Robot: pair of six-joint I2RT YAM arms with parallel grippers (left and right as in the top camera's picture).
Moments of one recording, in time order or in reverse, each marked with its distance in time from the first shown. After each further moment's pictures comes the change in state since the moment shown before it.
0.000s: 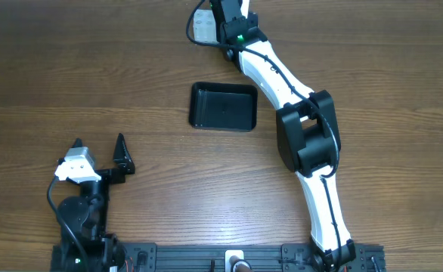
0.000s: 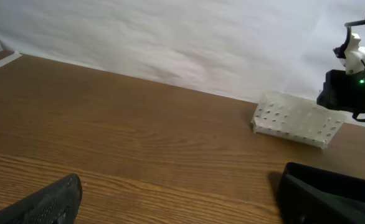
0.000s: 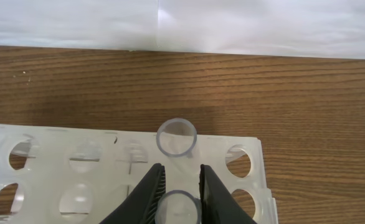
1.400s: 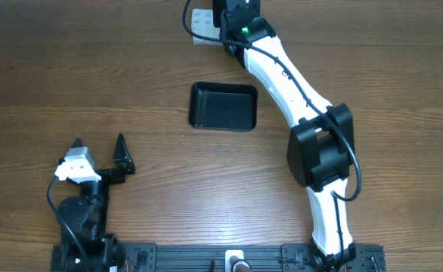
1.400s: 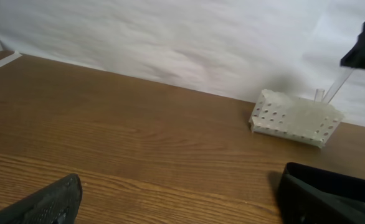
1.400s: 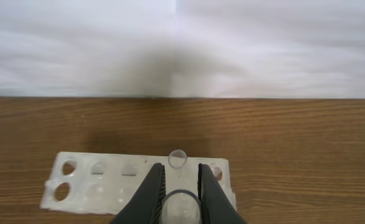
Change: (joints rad) left arm 0.000 0.000 0.000 0.000 0.000 0.000; right arm 0.024 -0.174 0.004 -0.060 -0.001 0.001
